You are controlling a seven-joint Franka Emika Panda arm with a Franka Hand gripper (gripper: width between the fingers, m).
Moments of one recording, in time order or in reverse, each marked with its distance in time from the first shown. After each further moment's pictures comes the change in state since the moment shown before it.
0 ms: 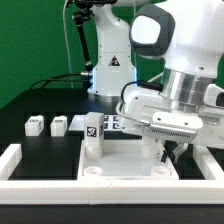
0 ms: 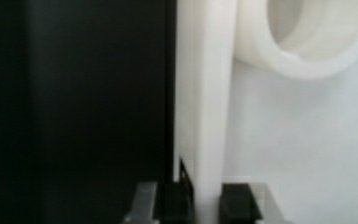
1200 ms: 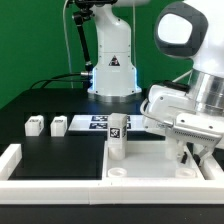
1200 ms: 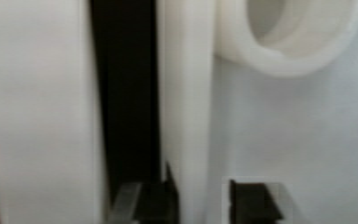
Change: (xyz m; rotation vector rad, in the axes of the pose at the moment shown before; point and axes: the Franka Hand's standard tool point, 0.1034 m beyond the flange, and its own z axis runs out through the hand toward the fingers) arm -0.011 0.035 -0.006 0.025 0.046 0.096
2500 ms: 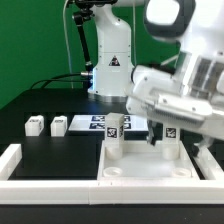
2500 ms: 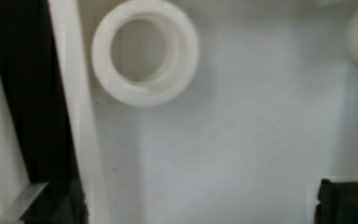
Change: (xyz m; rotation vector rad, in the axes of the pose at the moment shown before) arm -0.013 -0.040 -0.031 0.041 -0.032 0.045
